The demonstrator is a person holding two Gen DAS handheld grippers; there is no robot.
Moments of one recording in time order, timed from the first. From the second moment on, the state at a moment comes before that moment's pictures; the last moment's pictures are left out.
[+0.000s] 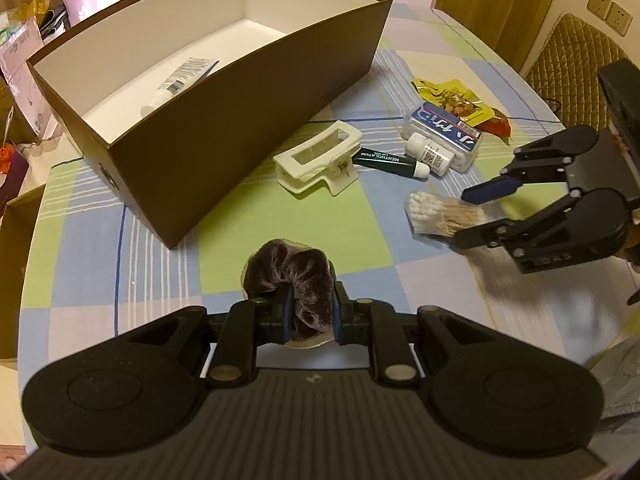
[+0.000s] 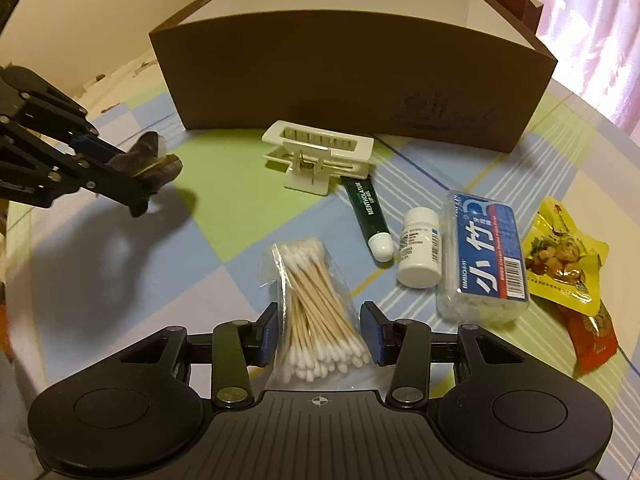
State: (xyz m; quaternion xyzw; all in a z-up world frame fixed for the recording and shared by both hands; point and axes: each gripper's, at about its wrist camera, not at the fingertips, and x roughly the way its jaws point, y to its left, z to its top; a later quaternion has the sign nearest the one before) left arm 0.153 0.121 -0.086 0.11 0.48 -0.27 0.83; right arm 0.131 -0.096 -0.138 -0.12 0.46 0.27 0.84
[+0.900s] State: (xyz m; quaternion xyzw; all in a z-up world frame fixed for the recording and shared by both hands) left arm 0.124 0.128 -0.024 0.10 0.42 -0.28 0.86; right arm 0.123 -0.161 -0.049 0.16 0.45 0.29 0.83
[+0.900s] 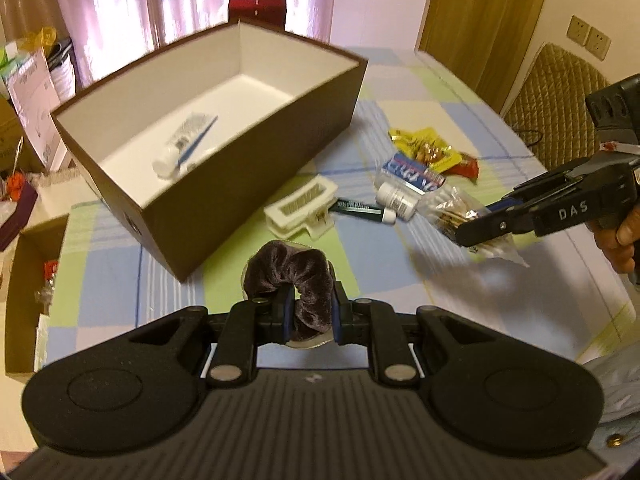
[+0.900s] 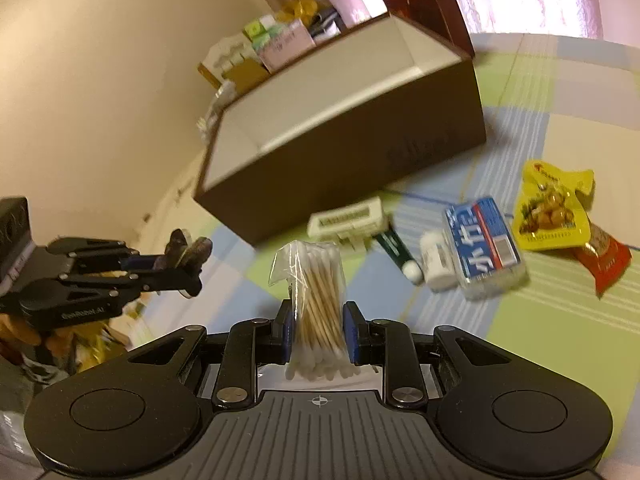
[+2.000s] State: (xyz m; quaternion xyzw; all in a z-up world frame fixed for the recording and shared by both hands) left arm 0.303 0.175 0.059 0.24 0.35 -0.32 0.85; right arm 0.319 -0.026 0.016 0.03 0.42 0.33 0.85
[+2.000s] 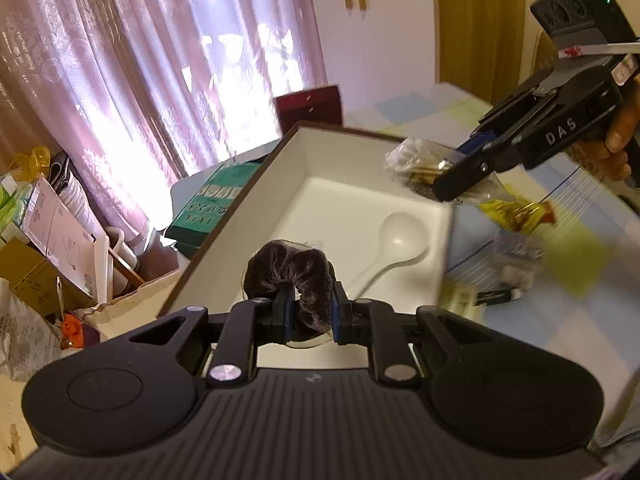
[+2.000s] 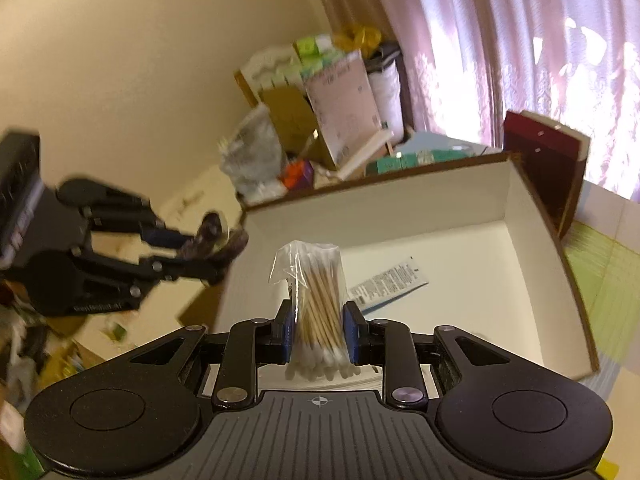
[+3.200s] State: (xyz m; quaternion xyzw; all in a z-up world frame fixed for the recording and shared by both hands) left arm 0.364 0.125 -0.078 0.28 0.53 -0.41 0.69; right arm 0.372 -0.001 -0.099 -0.14 0.54 0.38 0.74
